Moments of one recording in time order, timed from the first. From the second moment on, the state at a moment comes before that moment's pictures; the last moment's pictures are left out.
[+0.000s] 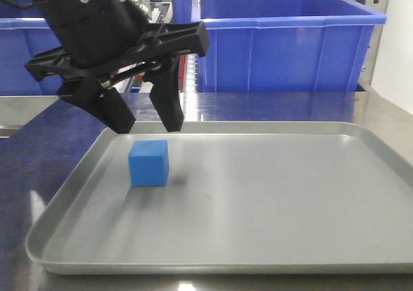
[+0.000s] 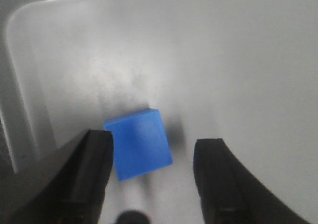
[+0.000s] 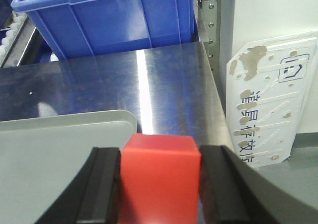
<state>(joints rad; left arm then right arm) -0.72 1.60 -1.15 -0.04 0.70 -0.45 0.05 0.37 -0.36 0.05 0.36 0.17</state>
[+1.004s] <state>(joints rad) -0.72 1.67 -1.15 -0.02 0.71 -0.55 0.05 0.37 -0.36 0.05 0.36 0.17</state>
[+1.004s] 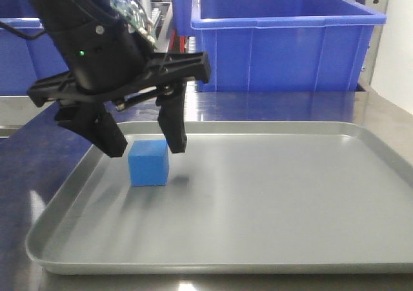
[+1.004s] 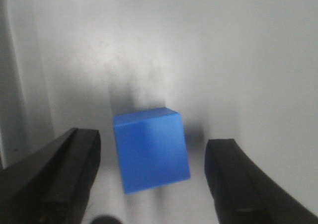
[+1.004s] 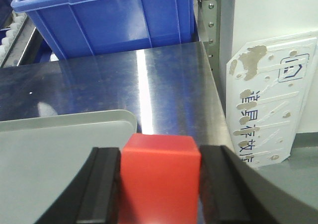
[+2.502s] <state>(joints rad) -0.72 1.70 -1.15 0.01 0.71 -0.56 0.05 0.37 -0.36 0.05 0.36 0.17</state>
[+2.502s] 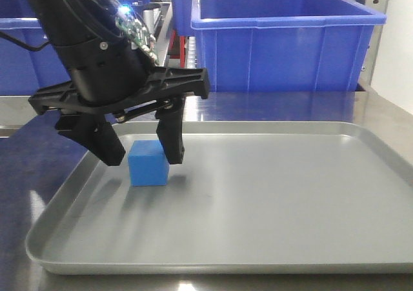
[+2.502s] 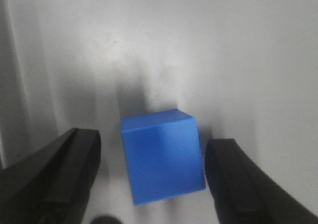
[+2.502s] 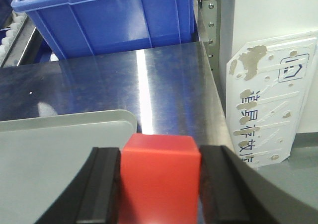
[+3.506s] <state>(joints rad) -0.72 1.58 -1.16 0.08 0.71 -0.56 0.05 0.37 -0.36 0.05 0.36 0.17</state>
